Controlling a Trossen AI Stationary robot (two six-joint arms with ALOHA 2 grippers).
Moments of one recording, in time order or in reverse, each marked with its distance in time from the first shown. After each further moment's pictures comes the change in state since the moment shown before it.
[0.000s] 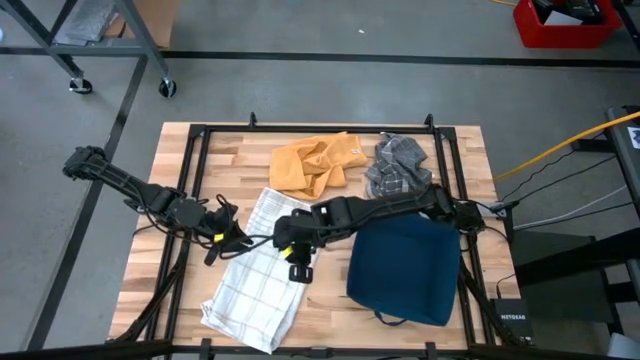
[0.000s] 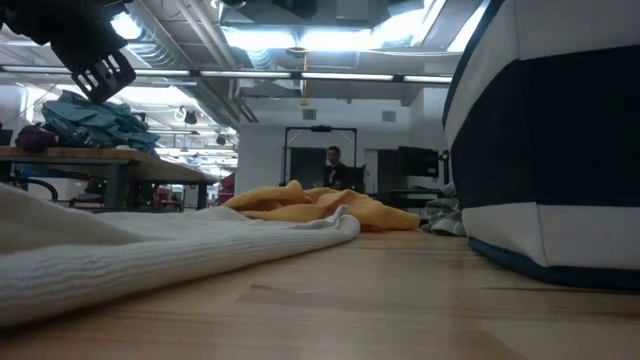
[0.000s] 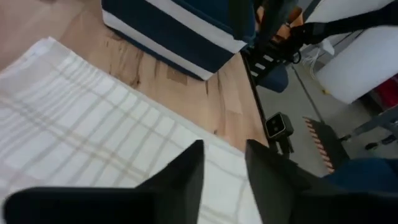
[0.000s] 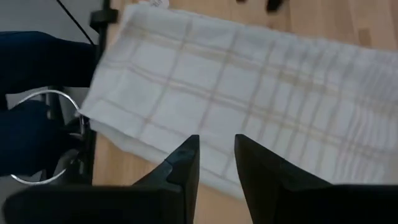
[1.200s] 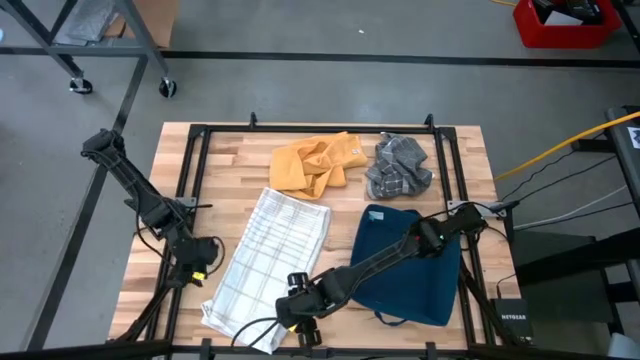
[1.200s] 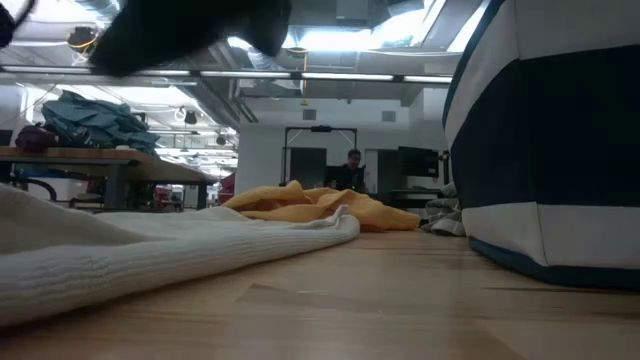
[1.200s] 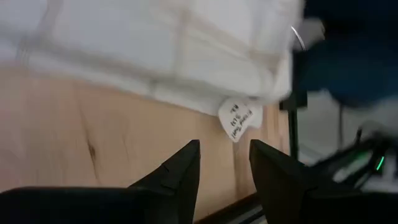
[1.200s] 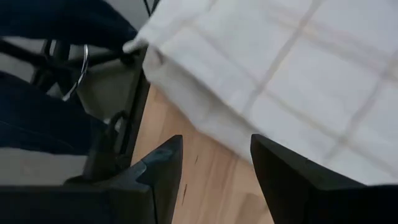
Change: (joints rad) left arm -0.365 0.102 -0.005 -0.417 0.316 -0.296; right arm 0.252 0.243 -0.008 0.171 0.041 0.011
